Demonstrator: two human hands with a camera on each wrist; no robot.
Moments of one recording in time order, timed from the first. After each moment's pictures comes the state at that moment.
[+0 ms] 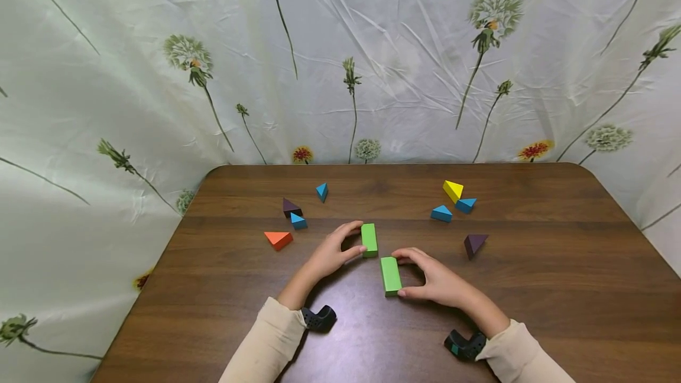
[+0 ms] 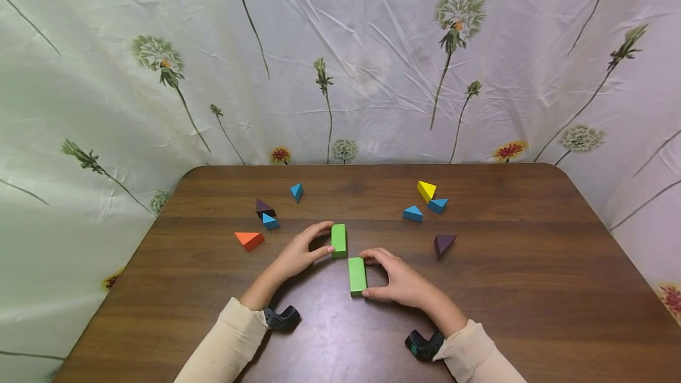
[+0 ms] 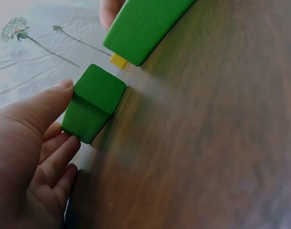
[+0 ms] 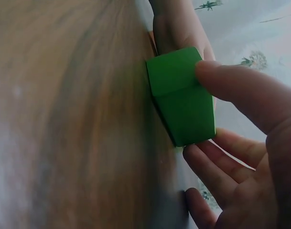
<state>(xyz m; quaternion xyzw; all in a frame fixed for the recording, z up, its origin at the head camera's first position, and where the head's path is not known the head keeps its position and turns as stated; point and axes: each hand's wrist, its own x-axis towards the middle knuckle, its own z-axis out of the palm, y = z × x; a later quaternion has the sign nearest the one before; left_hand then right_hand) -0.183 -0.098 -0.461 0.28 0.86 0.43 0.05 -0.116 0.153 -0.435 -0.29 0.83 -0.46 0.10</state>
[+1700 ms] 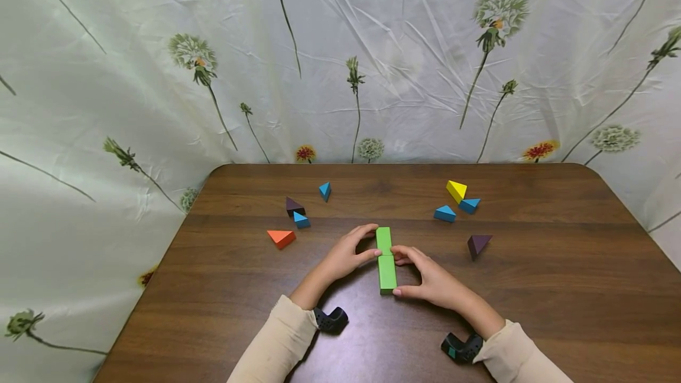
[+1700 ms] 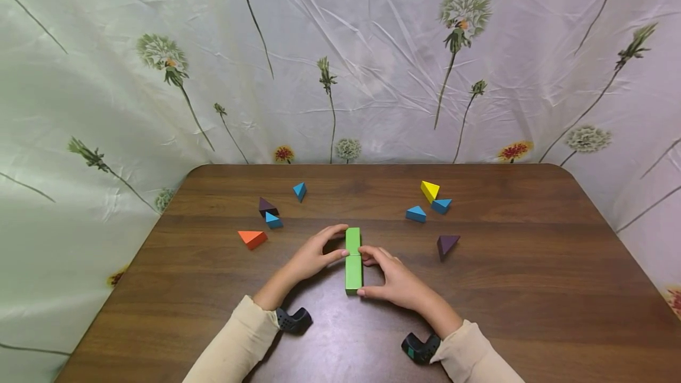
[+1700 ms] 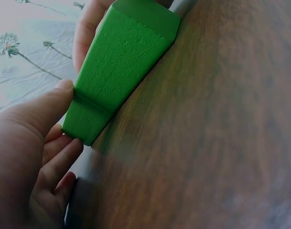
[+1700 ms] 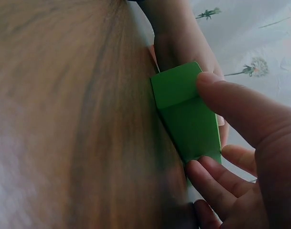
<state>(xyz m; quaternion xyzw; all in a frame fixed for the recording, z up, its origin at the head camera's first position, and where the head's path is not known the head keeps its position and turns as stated) -0.178 -0.078 -0.460 0.30 0.86 0.42 0.05 -0.118 0.146 -0.447 -0.28 0.84 -0.46 0.09</state>
